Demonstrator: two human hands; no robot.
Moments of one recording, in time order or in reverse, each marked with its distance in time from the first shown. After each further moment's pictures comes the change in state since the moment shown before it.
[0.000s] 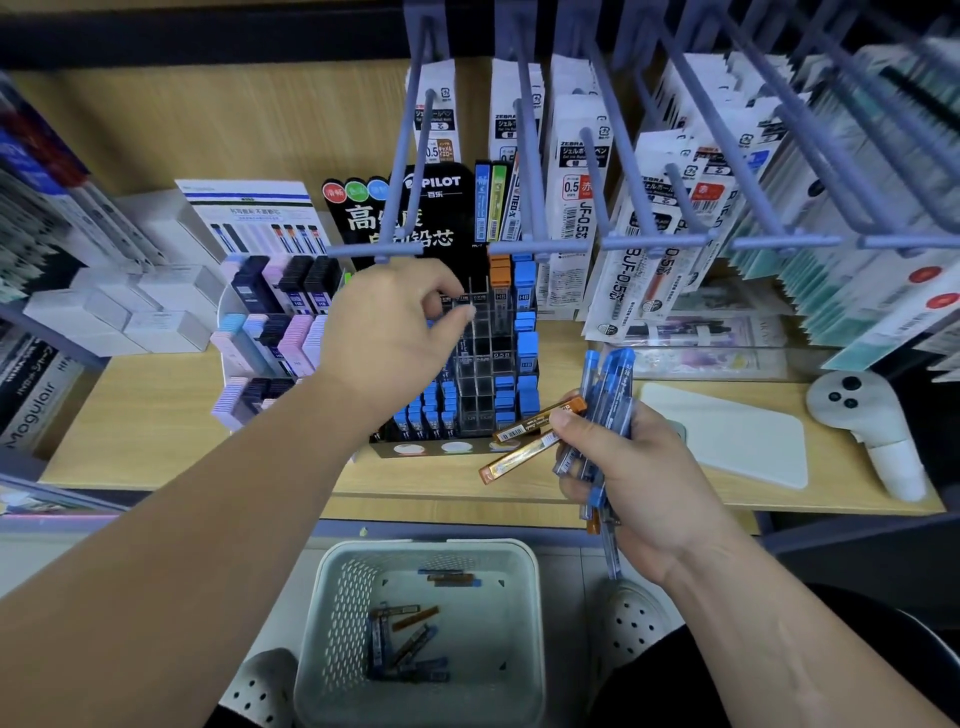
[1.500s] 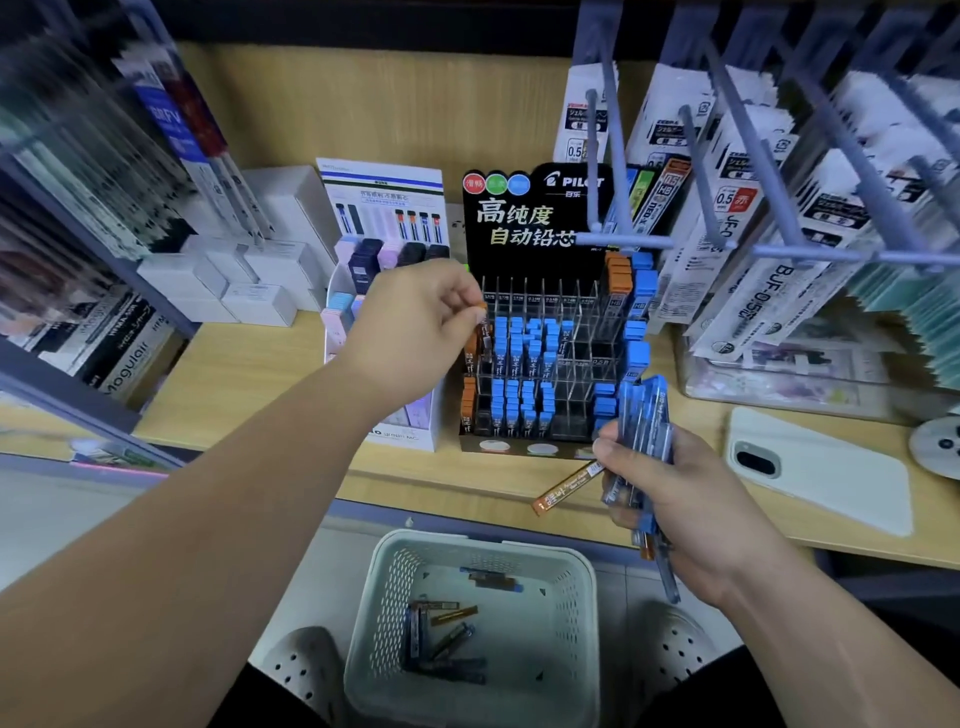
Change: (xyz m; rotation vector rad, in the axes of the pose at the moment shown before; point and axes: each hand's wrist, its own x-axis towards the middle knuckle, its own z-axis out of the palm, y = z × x) left_hand -0.020 -0.065 -0.043 -0.244 -0.100 -0.190; right_hand 0.012 0.026 0.034 -0.229 -0.034 0.032
